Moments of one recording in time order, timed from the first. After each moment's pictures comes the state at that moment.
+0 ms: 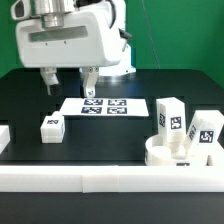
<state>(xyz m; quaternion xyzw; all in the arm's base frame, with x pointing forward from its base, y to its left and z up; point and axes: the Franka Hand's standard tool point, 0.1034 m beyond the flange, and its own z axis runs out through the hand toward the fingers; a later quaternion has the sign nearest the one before) 0.574 -0.086 0.107 -0.94 0.32 -0.06 0.06</state>
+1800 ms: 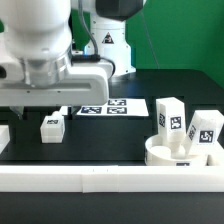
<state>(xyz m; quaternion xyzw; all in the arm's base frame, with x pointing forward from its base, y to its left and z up) 0.531 -0.124 0.053 -0.95 -0.03 0.31 -0.01</state>
